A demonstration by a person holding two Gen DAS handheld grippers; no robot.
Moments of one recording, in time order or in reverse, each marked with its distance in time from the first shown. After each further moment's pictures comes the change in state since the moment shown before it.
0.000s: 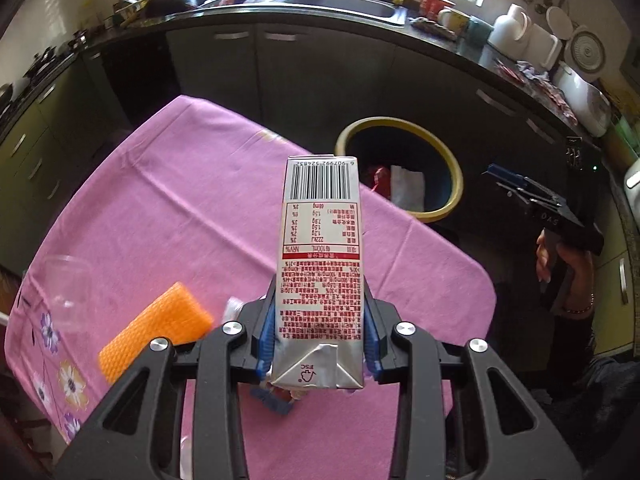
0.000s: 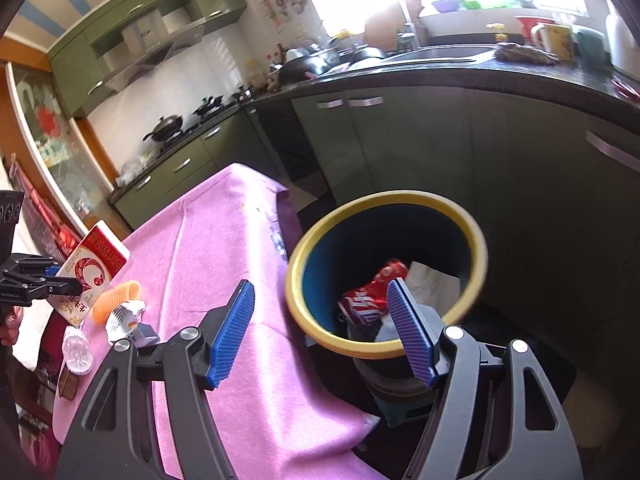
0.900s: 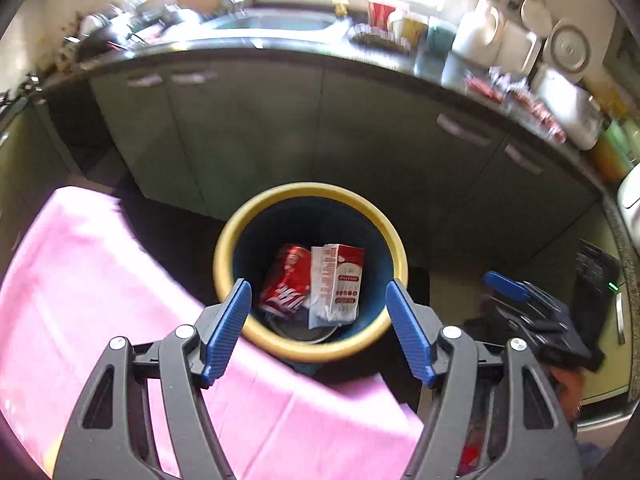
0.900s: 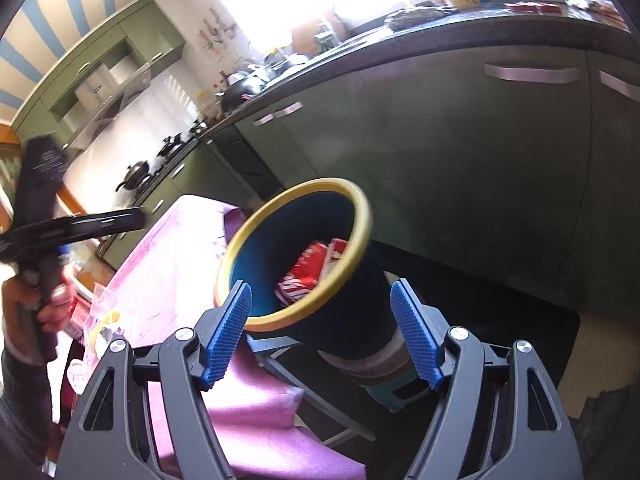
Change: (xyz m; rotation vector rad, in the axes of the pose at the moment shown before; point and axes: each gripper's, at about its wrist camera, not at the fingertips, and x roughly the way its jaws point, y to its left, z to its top) left arm 0.087 -0.105 0.104 0.035 -0.108 -0.068; right arm -0.049 -0.107 -0.031 0.210 -0.026 -0.023
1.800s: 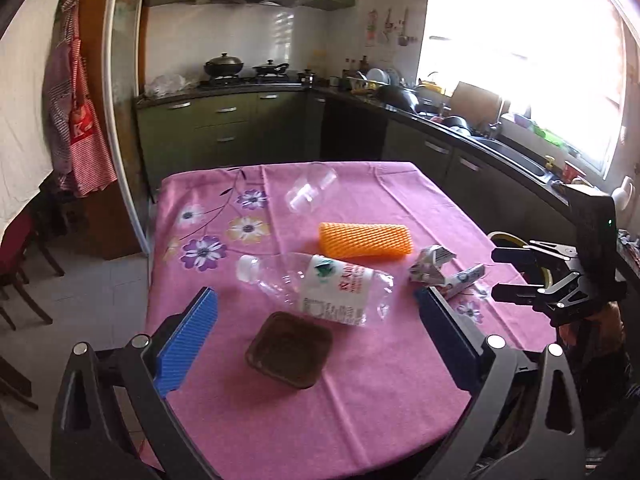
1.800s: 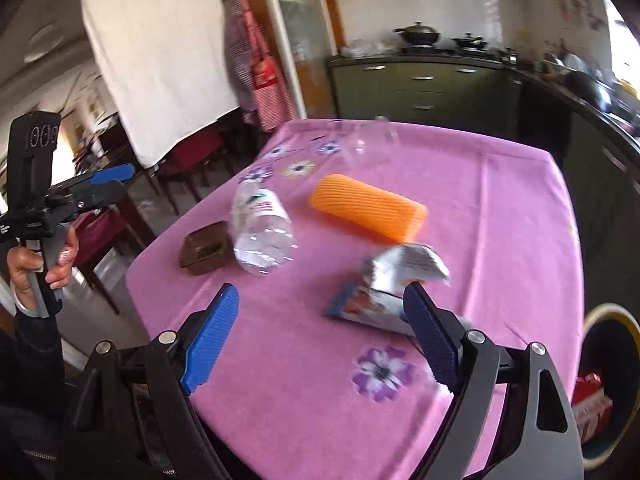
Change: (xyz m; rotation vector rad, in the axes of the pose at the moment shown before) left arm -0.295 0.117 -0.355 -0.582 -0.378 0.591; right arm 0.073 0.367 -0.115 -0.943 0.430 0.609
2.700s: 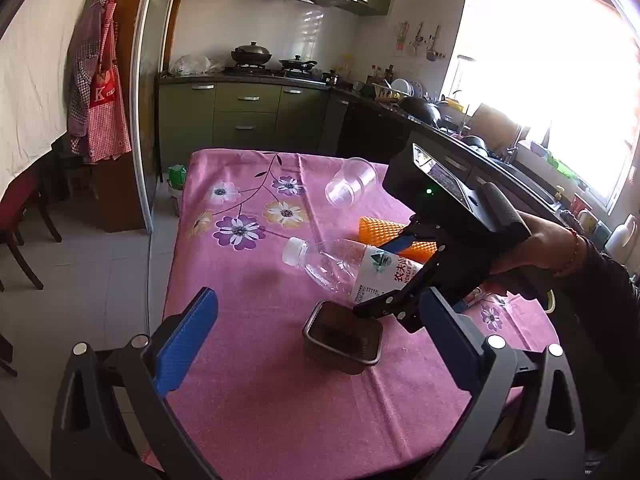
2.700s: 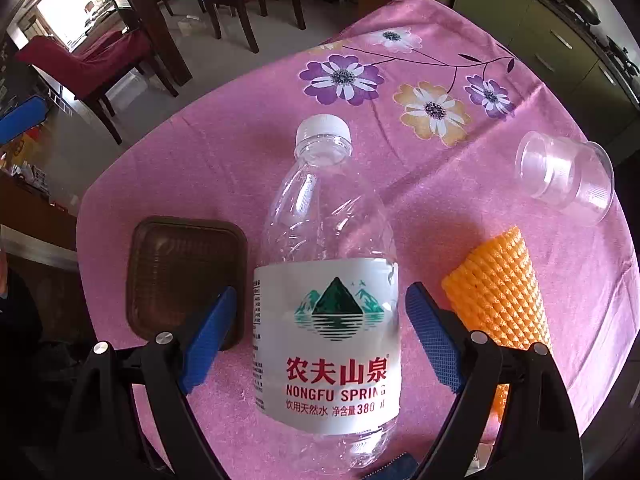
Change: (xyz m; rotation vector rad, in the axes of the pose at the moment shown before) left arm 0.000 0.055 -0.019 -0.125 -0.007 -0.024; right arm 0.218 0.077 0.088 -0.376 0.592 0.027
